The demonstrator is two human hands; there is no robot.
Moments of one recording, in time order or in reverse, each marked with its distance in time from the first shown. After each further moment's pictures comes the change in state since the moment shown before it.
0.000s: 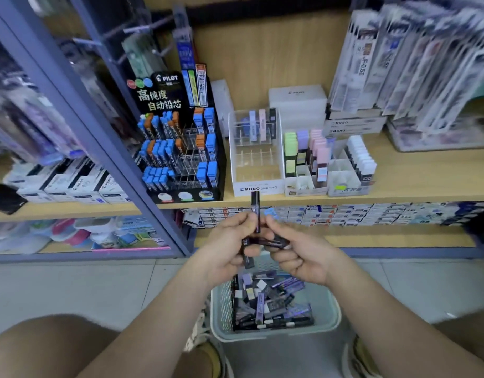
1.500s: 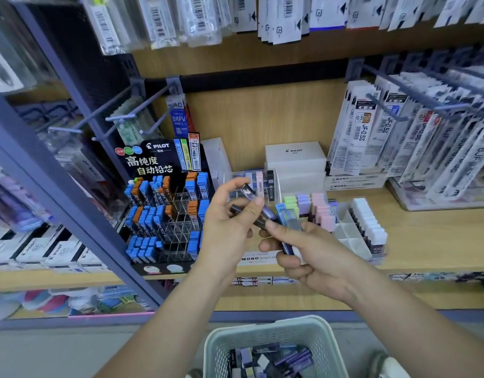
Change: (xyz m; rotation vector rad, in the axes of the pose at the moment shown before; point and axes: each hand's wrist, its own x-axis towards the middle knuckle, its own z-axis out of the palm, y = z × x) left_hand 0.066 0.114 0.032 0.120 0.181 0.634; right_hand 0.019 -0.122 0.015 -0.118 0.170 -0.220
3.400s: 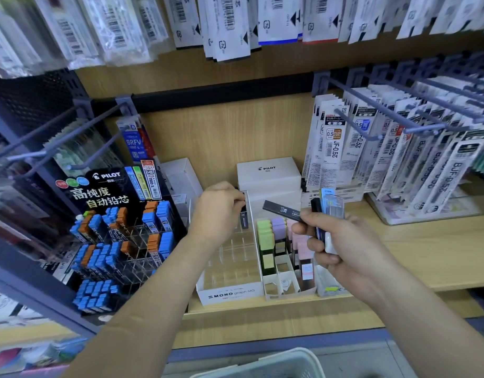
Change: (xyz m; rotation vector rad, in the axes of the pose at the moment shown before) left_hand 0.129 -0.046 0.022 1.155 -0.101 0.592; right_hand 0.003 -0.050 -0.063 0.060 0.413 -0.209
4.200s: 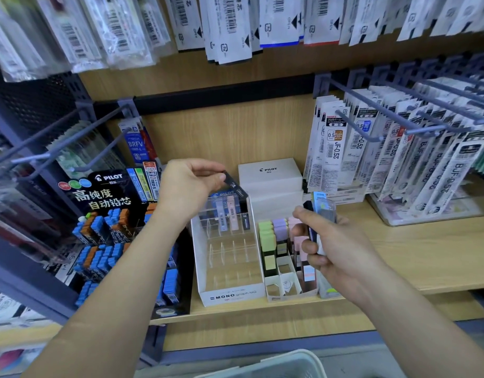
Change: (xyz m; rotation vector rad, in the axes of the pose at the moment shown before) left_hand 0.019 0.006 -0.068 -0.676 0.049 -0.457; right_hand 0.004 0.007 0.011 0.000 0.027 -0.007
